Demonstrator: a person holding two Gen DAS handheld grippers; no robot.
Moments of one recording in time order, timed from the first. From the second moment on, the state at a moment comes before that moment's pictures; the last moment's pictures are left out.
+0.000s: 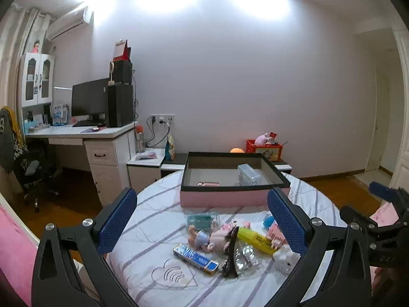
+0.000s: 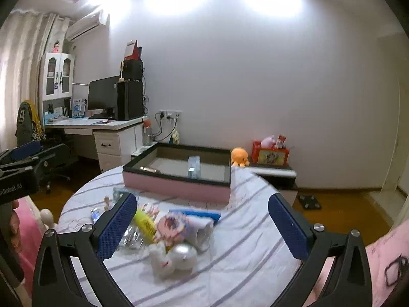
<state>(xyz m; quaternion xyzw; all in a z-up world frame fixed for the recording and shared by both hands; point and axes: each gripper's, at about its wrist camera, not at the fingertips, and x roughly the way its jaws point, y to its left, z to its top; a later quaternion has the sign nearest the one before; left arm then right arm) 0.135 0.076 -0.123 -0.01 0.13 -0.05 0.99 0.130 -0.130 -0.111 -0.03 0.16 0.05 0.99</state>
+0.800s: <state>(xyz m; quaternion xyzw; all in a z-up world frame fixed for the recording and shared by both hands) 0.182 0.085 -0.209 0.04 0.28 -0.04 0.96 0.201 -0.114 -0.215 -0.02 0.34 0.10 0.93</state>
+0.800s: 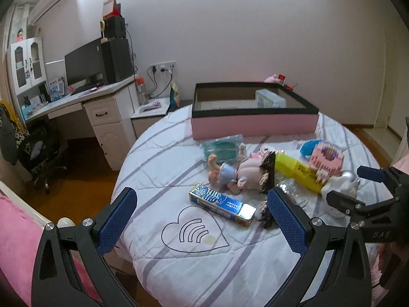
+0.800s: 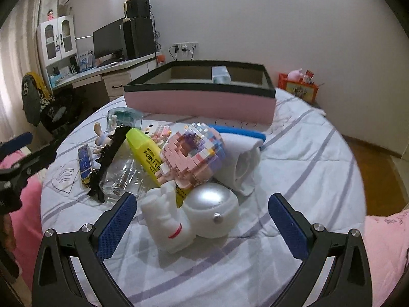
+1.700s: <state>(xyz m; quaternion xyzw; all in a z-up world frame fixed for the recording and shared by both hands) 0.222 0.105 -0.247 0.02 0.38 0.00 0.92 0.202 -0.145 -0.219 0.01 0.36 0.08 0.93</state>
